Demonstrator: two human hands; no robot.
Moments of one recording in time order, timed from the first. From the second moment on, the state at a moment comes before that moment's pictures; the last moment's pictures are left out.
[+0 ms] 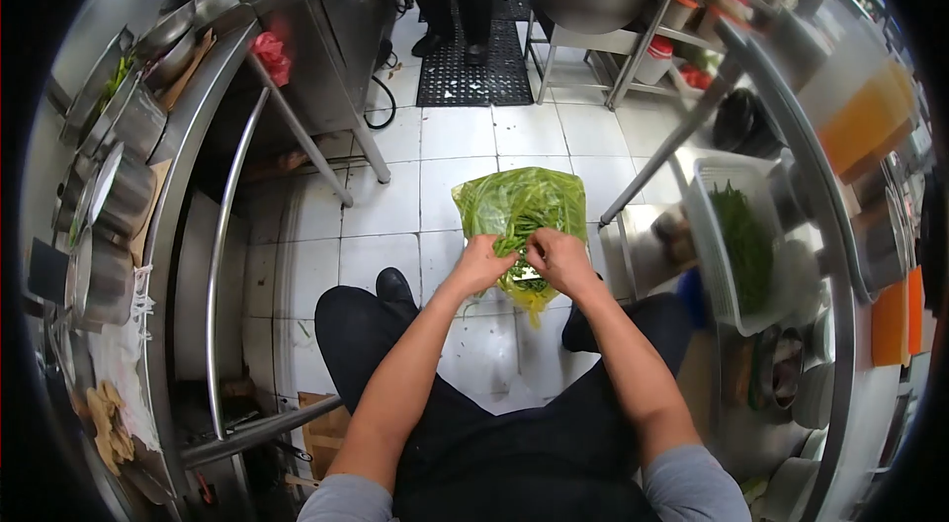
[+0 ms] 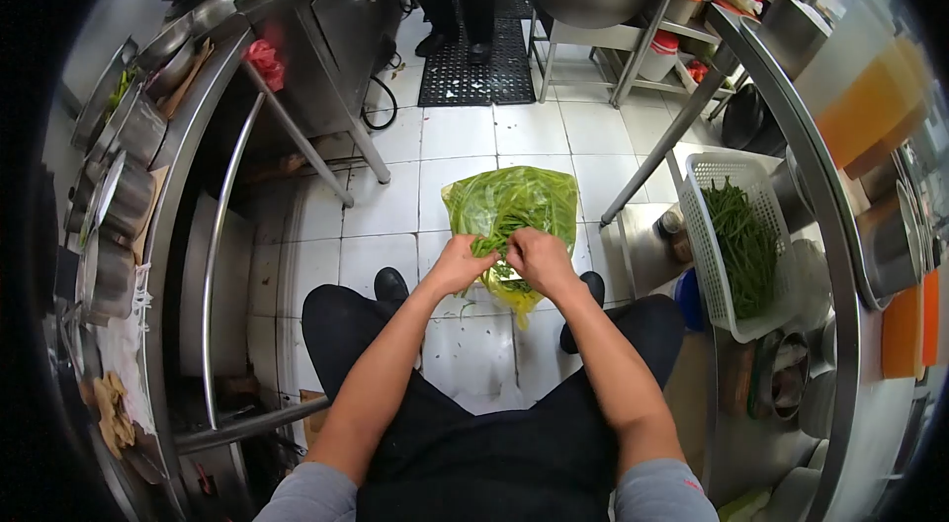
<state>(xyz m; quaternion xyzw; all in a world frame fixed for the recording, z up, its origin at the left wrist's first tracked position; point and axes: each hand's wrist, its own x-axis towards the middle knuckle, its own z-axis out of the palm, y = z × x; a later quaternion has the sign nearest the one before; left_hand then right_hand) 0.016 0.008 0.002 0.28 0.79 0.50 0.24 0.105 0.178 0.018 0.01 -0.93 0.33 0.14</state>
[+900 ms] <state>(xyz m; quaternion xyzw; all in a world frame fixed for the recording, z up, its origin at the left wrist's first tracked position) 0.002 0.002 -0.001 0.15 0.72 0.64 0.22 0.097 0.185 -0.026 -0.20 -0.71 0.68 -0.02</state>
